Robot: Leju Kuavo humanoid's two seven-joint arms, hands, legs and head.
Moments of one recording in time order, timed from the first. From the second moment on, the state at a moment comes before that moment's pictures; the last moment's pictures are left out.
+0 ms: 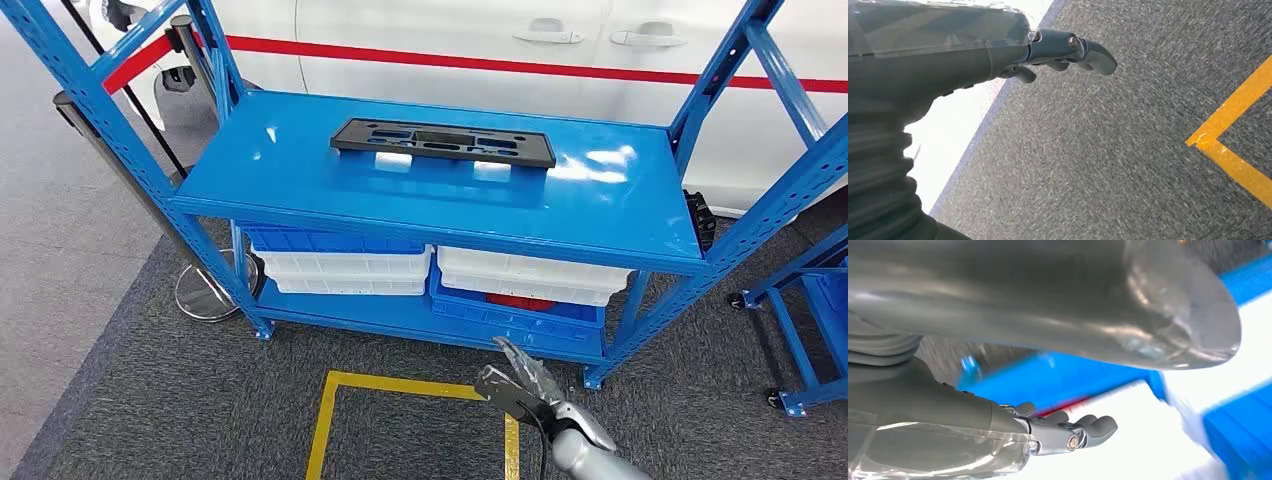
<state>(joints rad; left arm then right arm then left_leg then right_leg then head) -0.11 -0.04 -1.55 -0.16 0.63 0.49 0.20 -0.53 -0.05 0.95 -0.59 0.15 -0.40 -0.30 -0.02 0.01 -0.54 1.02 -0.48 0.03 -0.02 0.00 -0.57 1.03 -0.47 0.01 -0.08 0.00</state>
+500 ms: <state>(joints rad) -0.11 -0.04 -1.55 -0.16 0.63 0.49 0.20 -0.88 -0.06 0.87 -0.64 0.57 -0.35 -0.23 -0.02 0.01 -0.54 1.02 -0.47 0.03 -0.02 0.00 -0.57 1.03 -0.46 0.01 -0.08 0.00</state>
